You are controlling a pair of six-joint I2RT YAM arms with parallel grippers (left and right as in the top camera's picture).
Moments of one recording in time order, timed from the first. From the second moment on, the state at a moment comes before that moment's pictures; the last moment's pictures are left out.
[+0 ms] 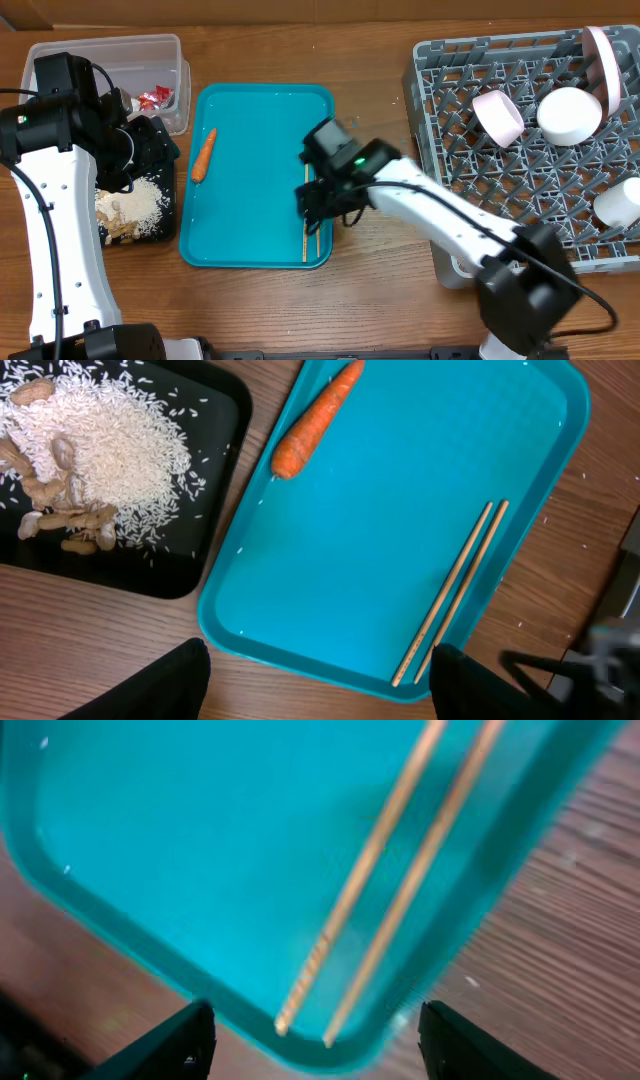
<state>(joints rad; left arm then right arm) 0.25 1.56 1.66 -1.40 0.20 -0.25 0.72 1.84 1.40 -0.84 -0.27 0.37</state>
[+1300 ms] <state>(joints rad) 0.25 1.56 1.66 -1.40 0.20 -0.25 0.86 2.05 1.40 -0.70 -0.02 0.77</state>
